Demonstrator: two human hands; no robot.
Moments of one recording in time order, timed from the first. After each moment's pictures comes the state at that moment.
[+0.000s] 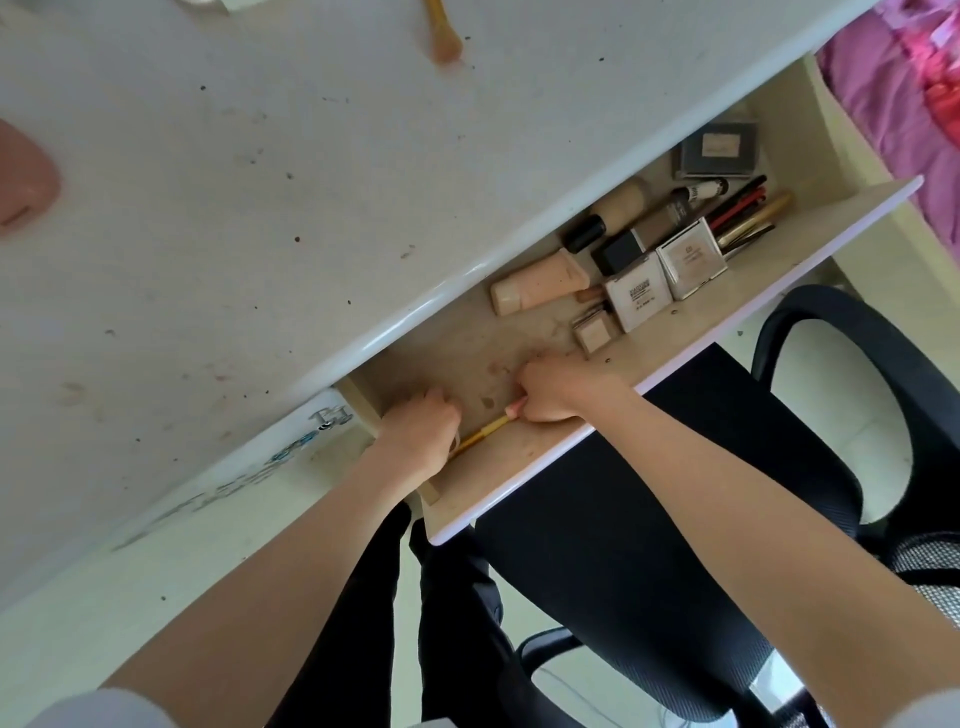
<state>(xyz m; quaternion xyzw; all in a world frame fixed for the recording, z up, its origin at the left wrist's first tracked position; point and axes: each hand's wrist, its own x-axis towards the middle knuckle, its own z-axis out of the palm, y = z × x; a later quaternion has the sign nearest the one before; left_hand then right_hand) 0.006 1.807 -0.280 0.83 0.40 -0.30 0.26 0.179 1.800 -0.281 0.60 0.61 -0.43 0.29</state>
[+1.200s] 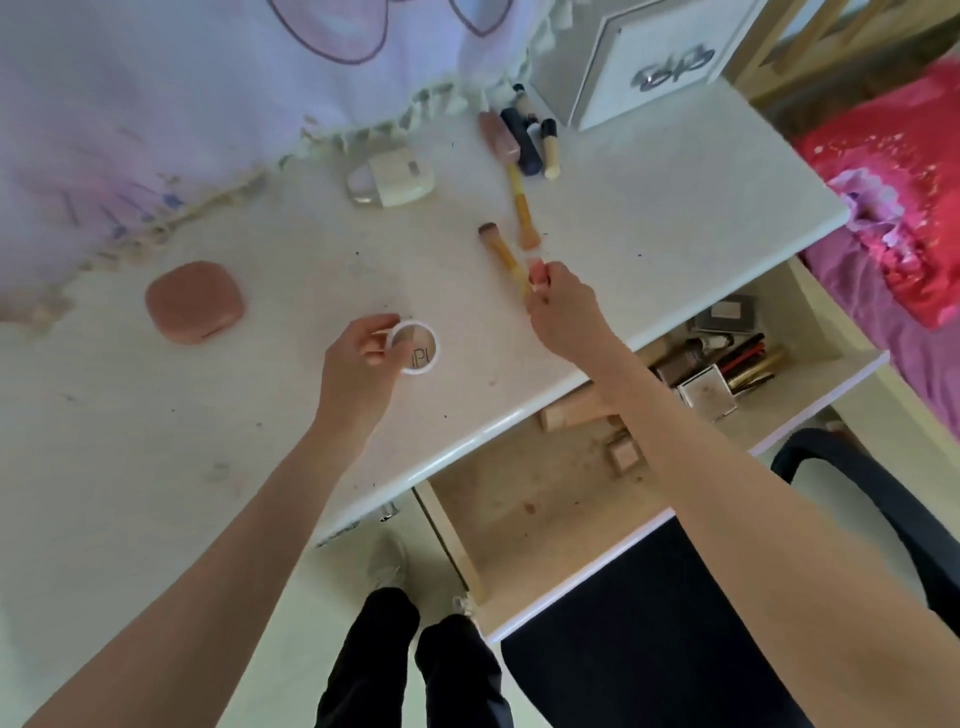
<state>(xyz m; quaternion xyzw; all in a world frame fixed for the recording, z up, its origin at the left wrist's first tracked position) -0.055 1.928 -0.166 0.47 0.64 0.32 0.51 0.146 1.940 -0.160 0.76 0.50 -0.35 -0.22</state>
